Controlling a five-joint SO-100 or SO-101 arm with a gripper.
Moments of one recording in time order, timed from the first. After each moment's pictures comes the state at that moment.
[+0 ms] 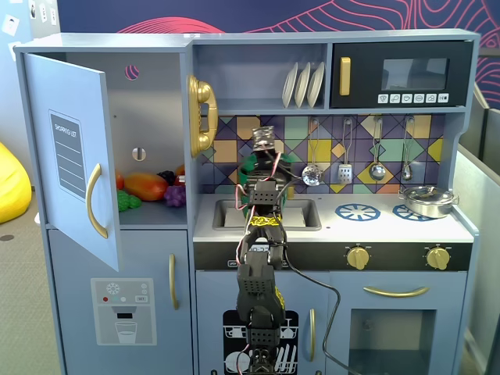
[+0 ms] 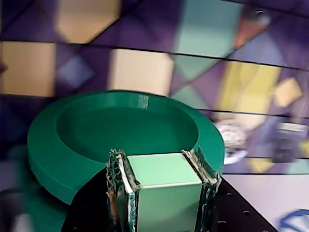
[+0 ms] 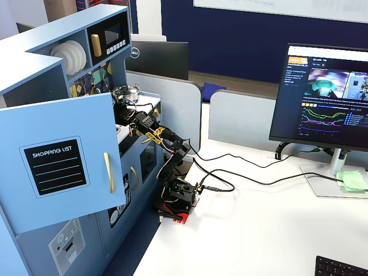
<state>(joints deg) 7.8 120.8 91.5 21.2 -100.7</state>
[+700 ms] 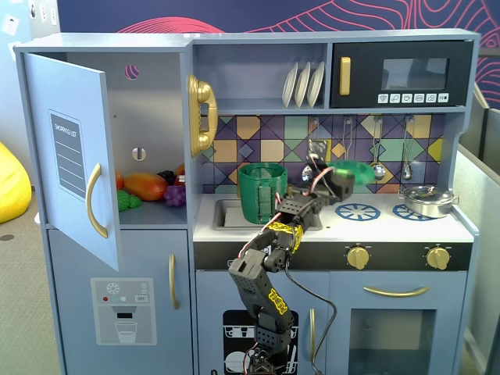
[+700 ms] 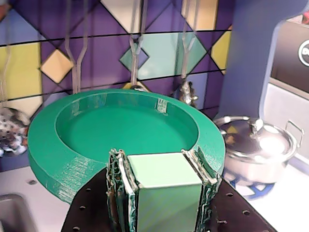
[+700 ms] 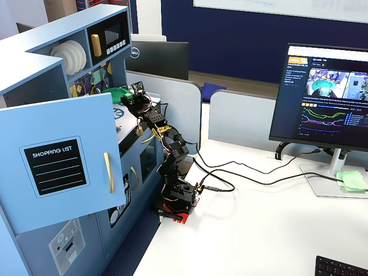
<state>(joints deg) 32.7 119.7 103.0 8.0 -97.7</state>
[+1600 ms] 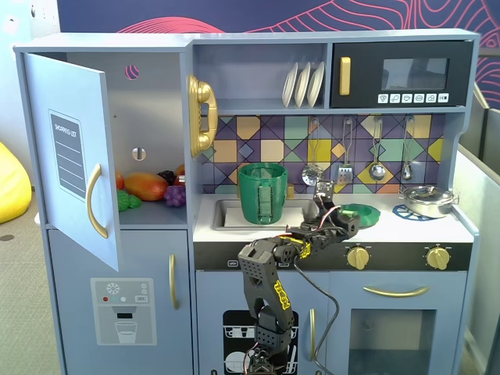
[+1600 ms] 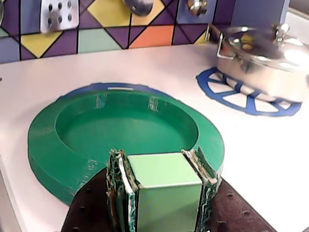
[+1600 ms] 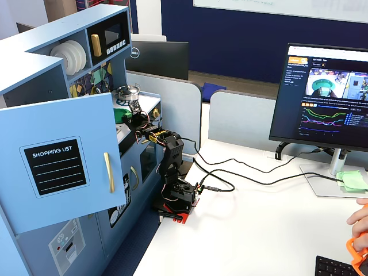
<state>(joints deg) 33.0 108.5 122.8 -18.1 -101.8</state>
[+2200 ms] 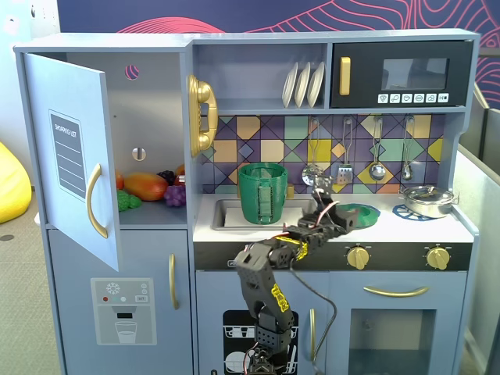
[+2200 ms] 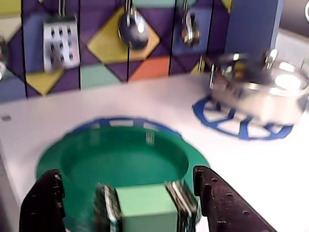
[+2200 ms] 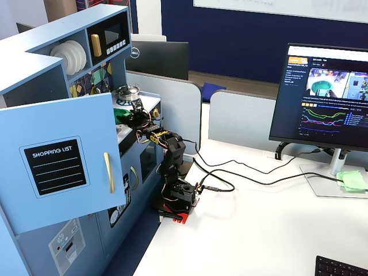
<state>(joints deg) 33.0 115.9 123.5 -15.4 -98.6</state>
